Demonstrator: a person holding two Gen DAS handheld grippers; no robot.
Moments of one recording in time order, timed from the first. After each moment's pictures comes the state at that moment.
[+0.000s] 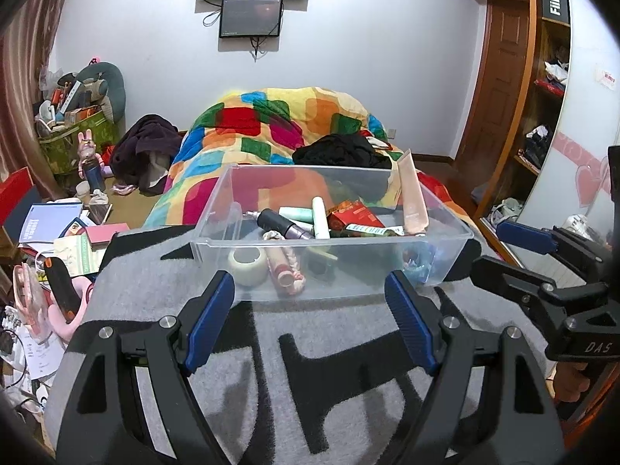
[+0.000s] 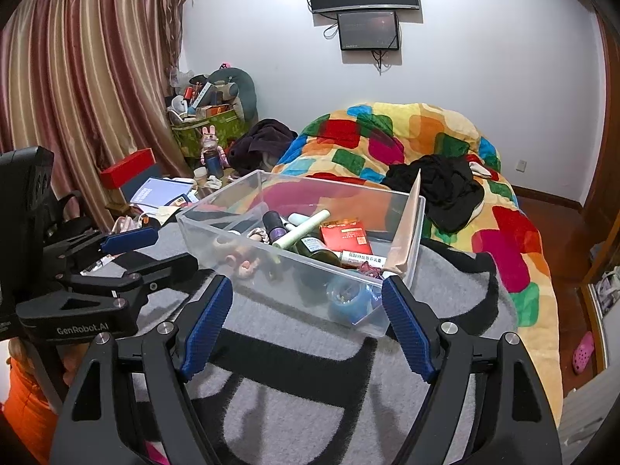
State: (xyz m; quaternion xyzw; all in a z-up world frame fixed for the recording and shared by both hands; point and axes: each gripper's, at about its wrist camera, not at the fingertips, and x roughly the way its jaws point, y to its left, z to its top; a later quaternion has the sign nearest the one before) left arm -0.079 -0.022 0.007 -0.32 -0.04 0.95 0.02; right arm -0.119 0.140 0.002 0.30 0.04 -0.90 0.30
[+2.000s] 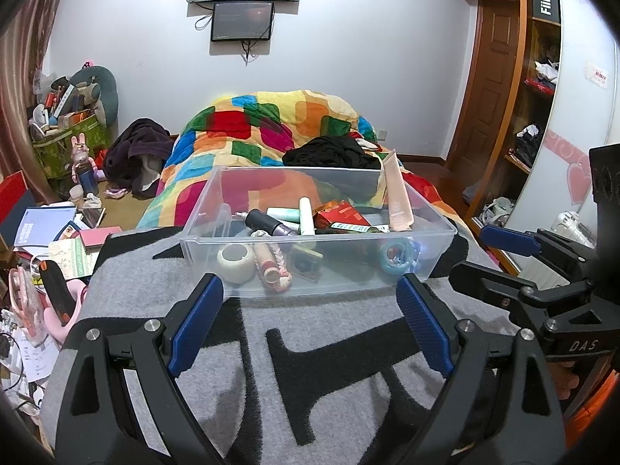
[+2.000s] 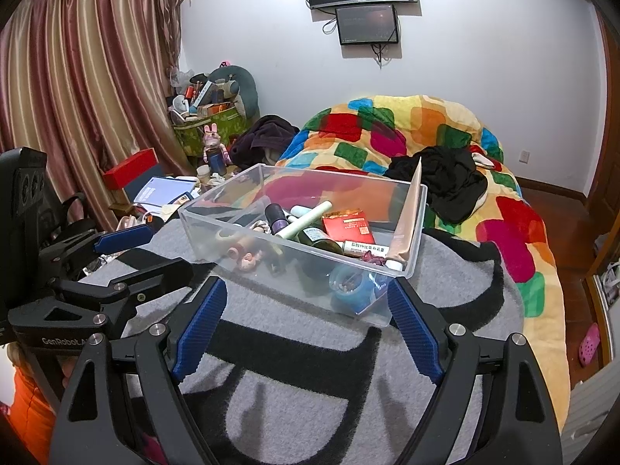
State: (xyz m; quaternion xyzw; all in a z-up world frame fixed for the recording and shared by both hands) left arm -0.069 -0.017 0.012 -0.31 -0.04 0.95 0.04; right arm -0.113 0.139 -0.004 0.31 0.03 -0.90 0.30
